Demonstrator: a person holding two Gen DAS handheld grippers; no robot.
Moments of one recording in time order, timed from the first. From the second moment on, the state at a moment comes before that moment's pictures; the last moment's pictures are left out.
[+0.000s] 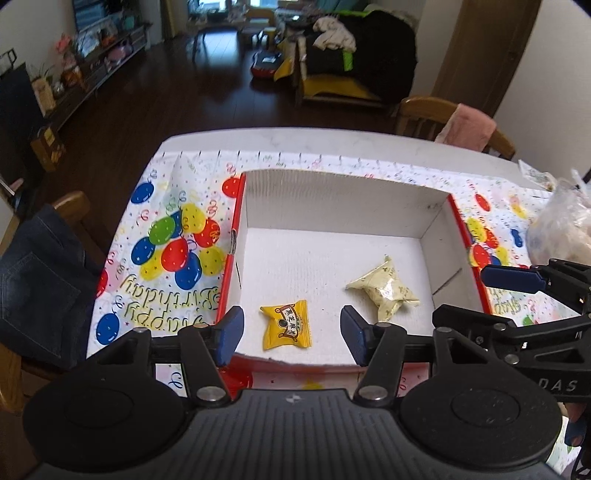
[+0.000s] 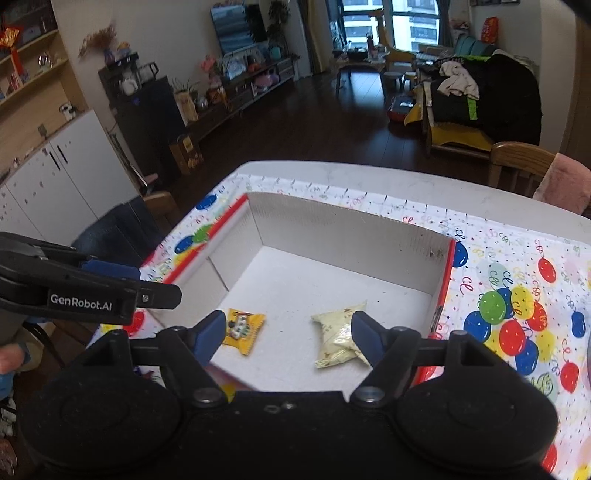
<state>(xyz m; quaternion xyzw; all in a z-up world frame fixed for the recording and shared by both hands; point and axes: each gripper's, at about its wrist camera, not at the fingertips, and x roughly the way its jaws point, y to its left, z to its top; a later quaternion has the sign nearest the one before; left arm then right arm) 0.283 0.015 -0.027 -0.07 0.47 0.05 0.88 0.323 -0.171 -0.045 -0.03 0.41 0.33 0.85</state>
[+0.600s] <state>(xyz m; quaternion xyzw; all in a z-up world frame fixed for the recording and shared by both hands) 0.172 0.051 -0.006 -0.05 0.39 0.01 0.92 0.210 -0.178 -0.036 0.00 0.35 0.30 0.89</state>
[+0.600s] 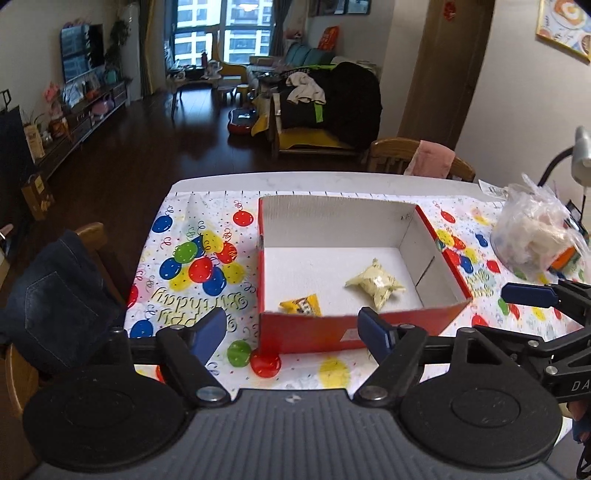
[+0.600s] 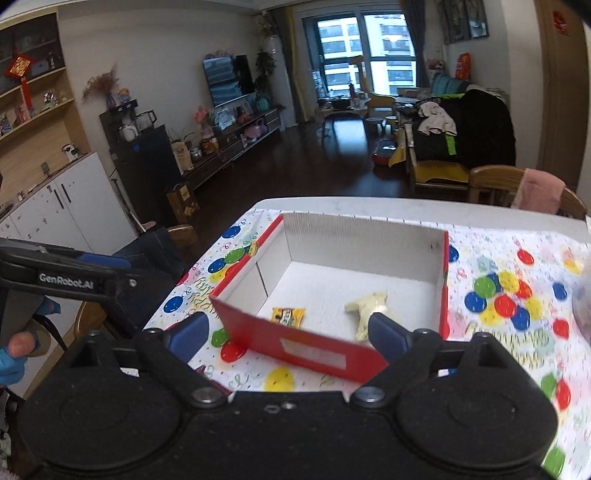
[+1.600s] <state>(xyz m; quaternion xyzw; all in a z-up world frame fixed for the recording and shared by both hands) 0.158 0.137 -0.149 -0.08 0.52 0.04 0.85 0.162 -0.170 -0.133 -0.03 0.43 0.20 0.88</state>
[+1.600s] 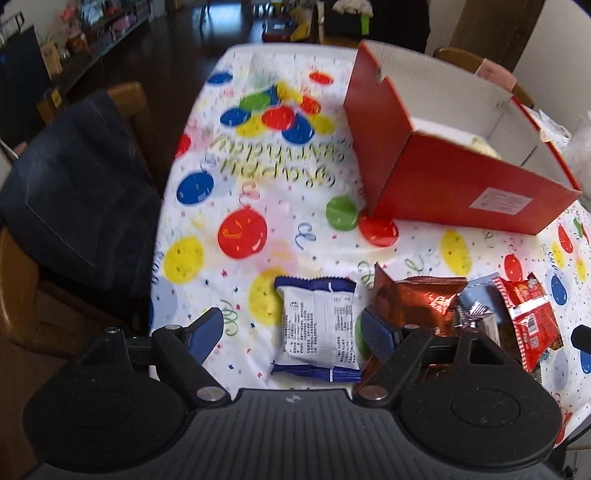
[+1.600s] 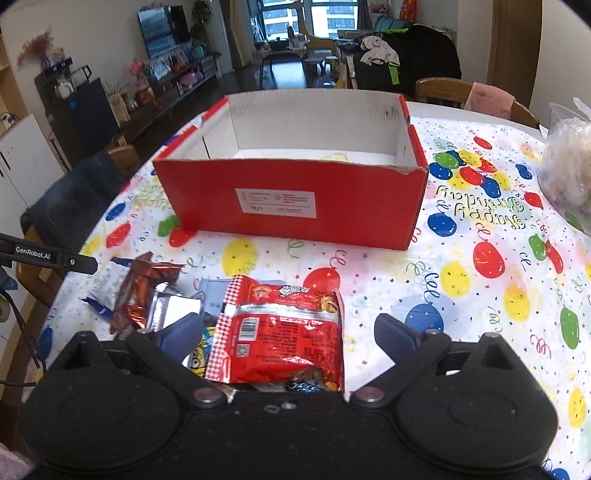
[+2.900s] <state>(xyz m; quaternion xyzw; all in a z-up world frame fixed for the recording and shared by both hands) 0.177 0.114 -0.185 -0.03 0.55 0.05 0.83 0.204 -0.154 -0.182 -0.01 0.51 0.20 0.84</state>
